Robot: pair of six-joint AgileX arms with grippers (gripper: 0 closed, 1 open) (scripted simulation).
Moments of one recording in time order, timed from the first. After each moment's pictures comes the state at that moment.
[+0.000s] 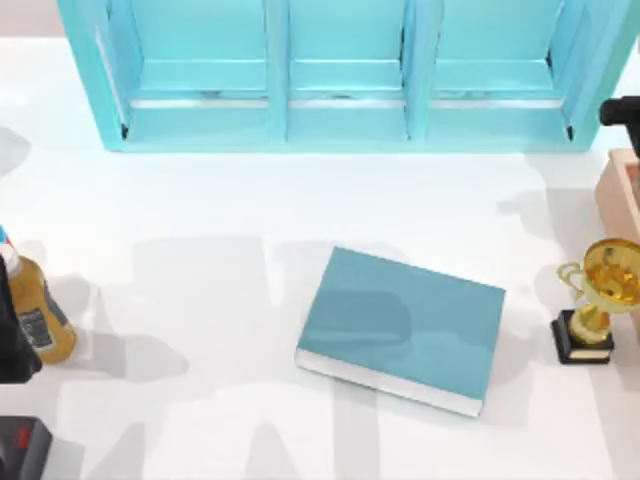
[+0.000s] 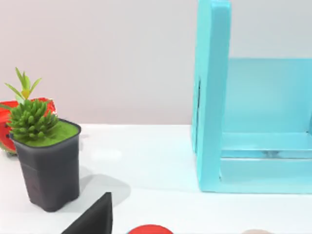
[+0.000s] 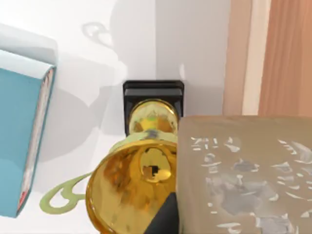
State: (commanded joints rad) left arm 0.00 0.00 0.00 0.00 0.00 0.00; right arm 0.15 1.82 1.72 -1.47 0.01 0.16
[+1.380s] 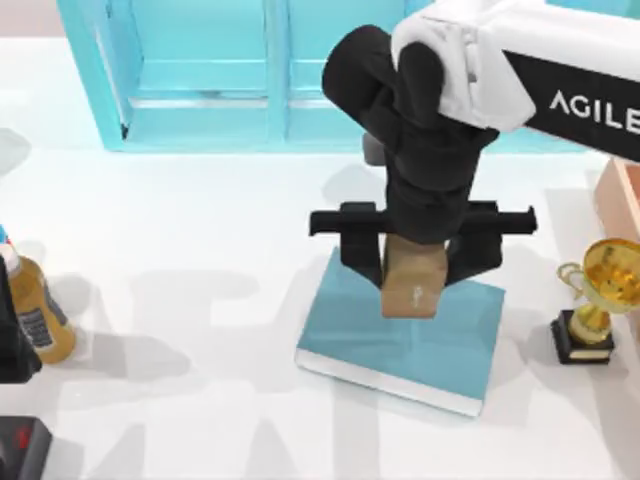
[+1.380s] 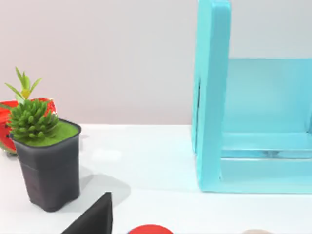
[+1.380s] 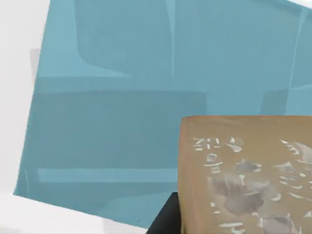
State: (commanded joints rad) left arm 0.00 0.00 0.00 0.00 0.00 0.00; right arm 0.68 2.06 1.71 -1.21 0.01 0.70
